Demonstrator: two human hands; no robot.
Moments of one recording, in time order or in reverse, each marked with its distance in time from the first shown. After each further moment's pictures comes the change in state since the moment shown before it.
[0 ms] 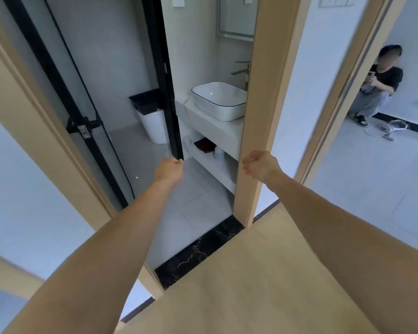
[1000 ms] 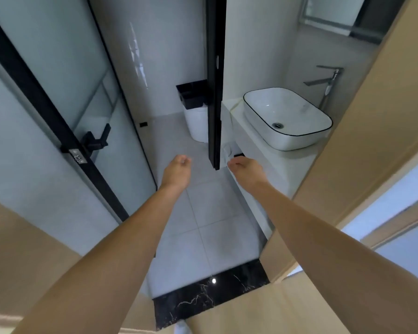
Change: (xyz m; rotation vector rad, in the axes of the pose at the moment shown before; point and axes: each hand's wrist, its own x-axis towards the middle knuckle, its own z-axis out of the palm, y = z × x) left_hand 0.305 0.027 0.018 -0.050 0.257 -0.118; right_hand 0.348 -0.098 0.120 -0.089 -0.335 -0.197
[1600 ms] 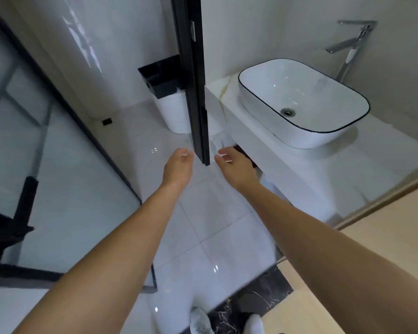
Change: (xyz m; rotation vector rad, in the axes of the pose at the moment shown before) left_hand 0.269 -0.022 0.070 -0.010 -0.186 0.032; right_hand 0.254 0.004 0.098 0.088 0.155 0.047
